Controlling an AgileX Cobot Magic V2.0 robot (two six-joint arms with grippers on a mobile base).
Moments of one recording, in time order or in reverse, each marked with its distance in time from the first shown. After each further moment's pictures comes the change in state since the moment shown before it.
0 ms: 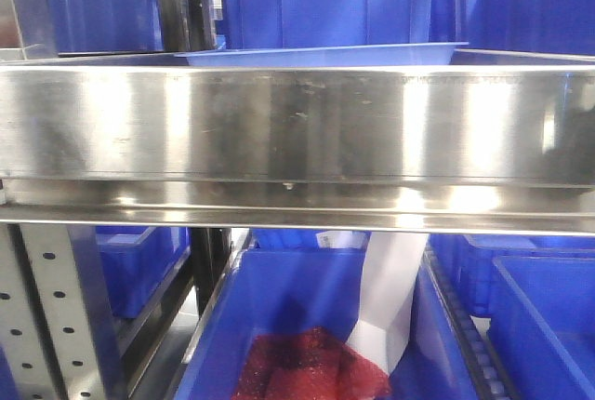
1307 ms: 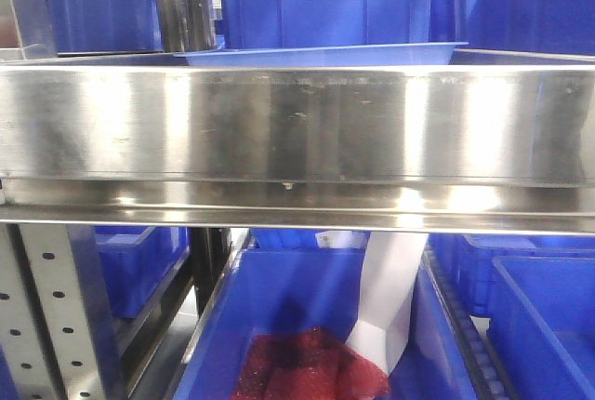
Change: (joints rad) left arm 0.000 0.000 0.000 0.000 0.002 0.000; right arm 0.423 0.049 -0.555 -0.142 0.537 0.008
